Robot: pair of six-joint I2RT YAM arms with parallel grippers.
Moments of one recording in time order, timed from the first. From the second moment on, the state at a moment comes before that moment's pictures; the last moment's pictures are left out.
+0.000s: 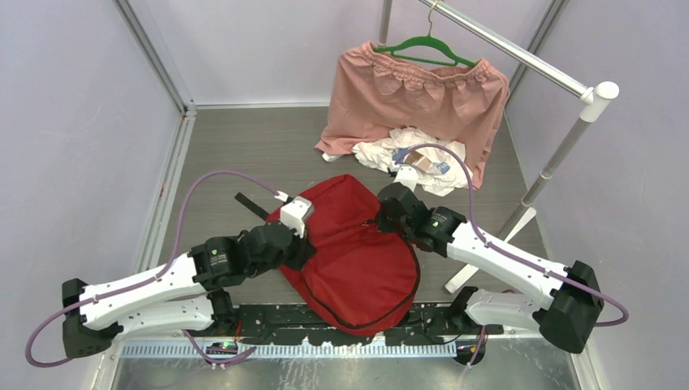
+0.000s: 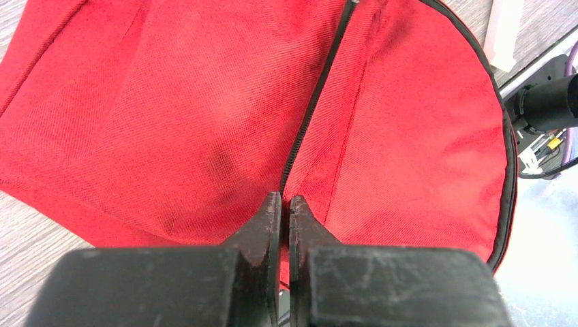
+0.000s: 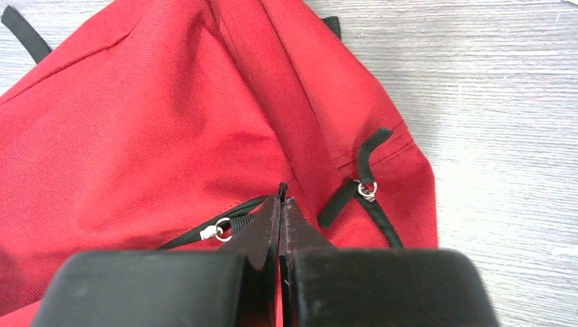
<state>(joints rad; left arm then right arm) -1.16 0.86 0.79 -0.56 -0.30 -0.52 0.84 1.13 0.86 -0.50 0.37 0.70</state>
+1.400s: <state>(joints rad) -1.16 0.81 0.81 -0.68 -0.39 -0.52 0.83 1.10 0.97 -0.68 0.45 0.72</state>
